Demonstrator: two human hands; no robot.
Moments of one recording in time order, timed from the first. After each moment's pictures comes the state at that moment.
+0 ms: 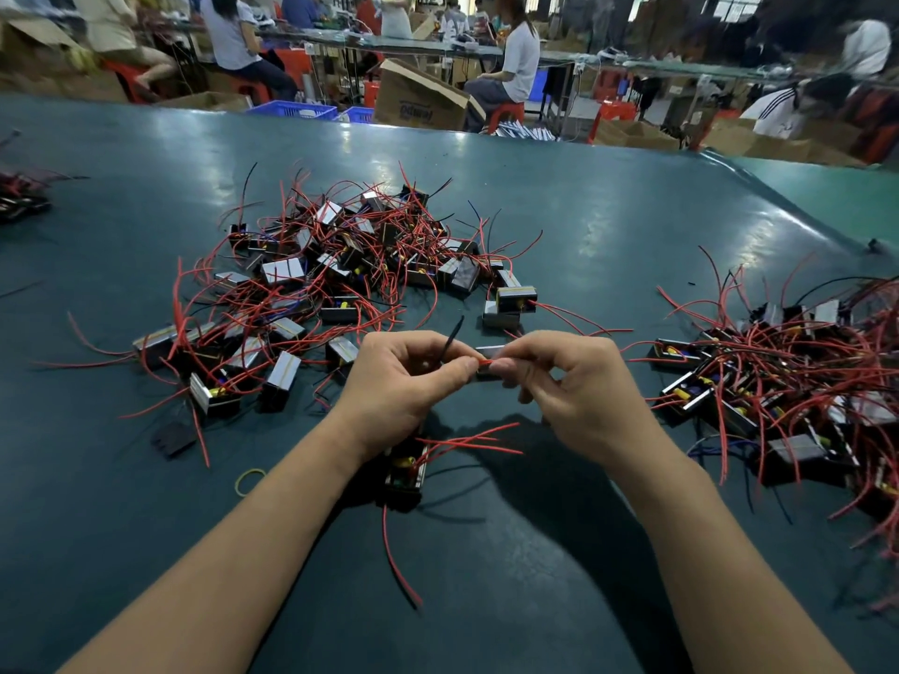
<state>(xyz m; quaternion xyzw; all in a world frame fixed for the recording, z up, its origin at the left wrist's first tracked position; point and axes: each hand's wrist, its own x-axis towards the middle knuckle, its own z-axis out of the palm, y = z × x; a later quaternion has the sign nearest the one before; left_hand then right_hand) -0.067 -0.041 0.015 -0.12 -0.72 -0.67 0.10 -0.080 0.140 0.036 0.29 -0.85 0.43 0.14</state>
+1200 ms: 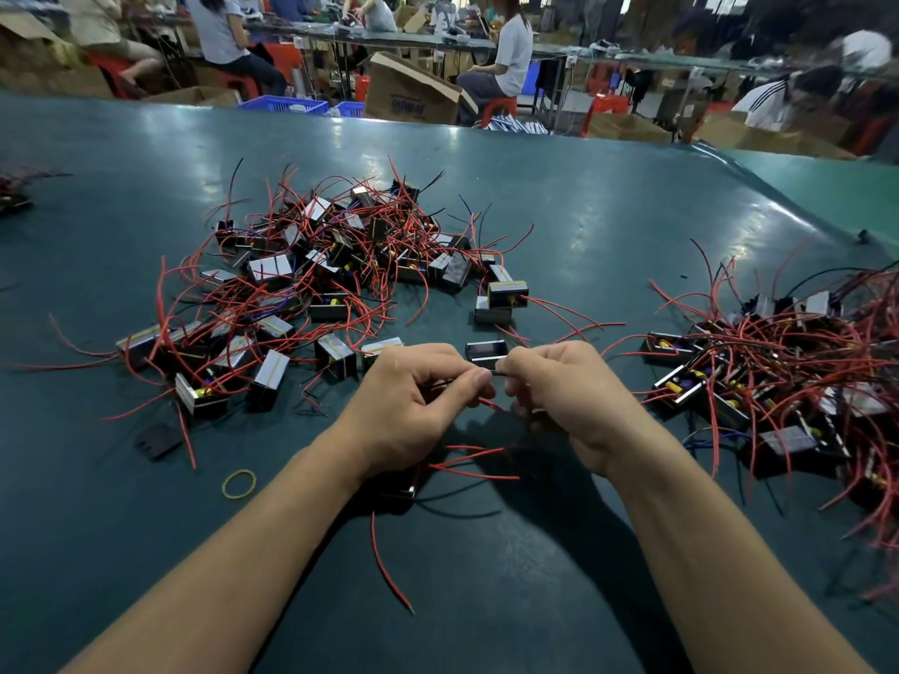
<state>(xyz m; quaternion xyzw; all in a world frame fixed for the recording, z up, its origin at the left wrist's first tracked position) -0.063 -0.036 0.012 -0.23 -0.82 -0.49 0.16 -0.084 0.131 0.031 0.01 -0.79 0.60 -0.09</state>
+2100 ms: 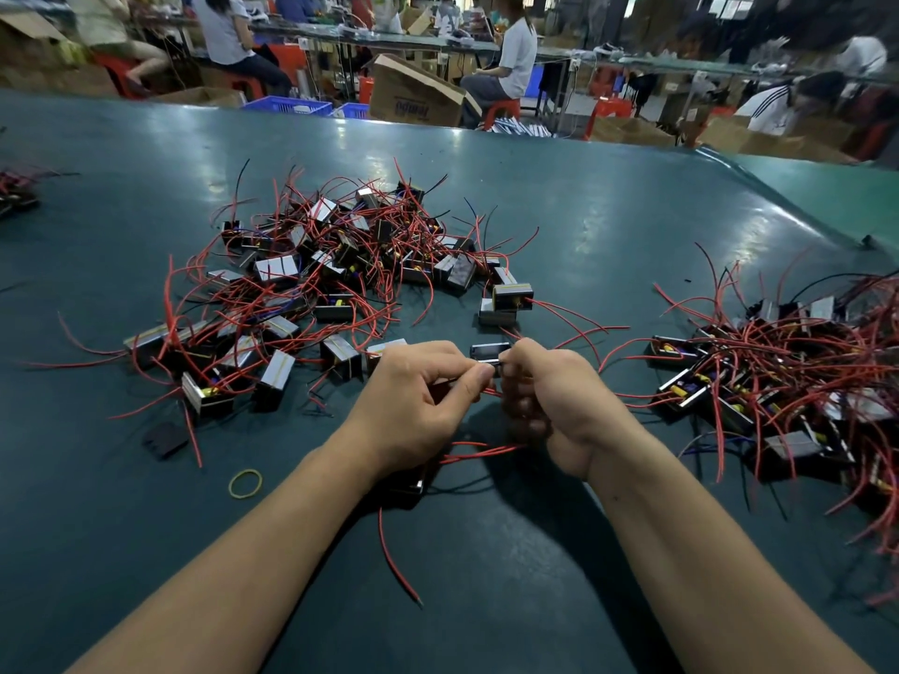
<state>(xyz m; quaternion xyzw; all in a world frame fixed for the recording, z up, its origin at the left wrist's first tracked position) -0.067 -0.034 0.005 -0.21 -0.83 -0.46 0.21 -0.084 0.114 0.033 -0.07 -0.67 0.72 -0.16</state>
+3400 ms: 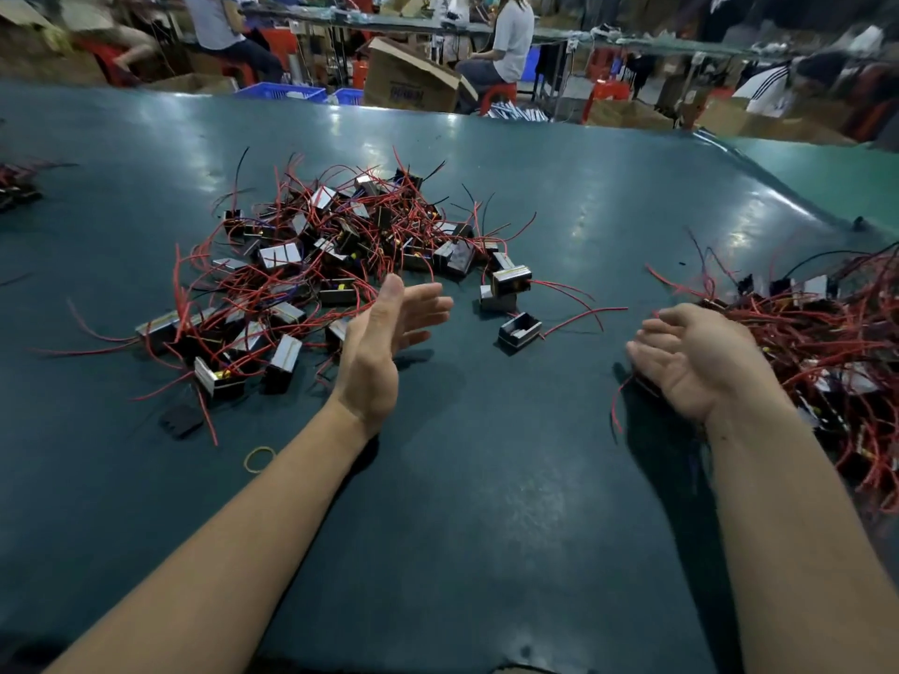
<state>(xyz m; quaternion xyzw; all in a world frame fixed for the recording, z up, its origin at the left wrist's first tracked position) -0.072 -0.046 0.009 -0.04 -0.66 -0.74 0.13 -0.107 0.214 0.051 -0.27 -0.57 0.77 0.03</state>
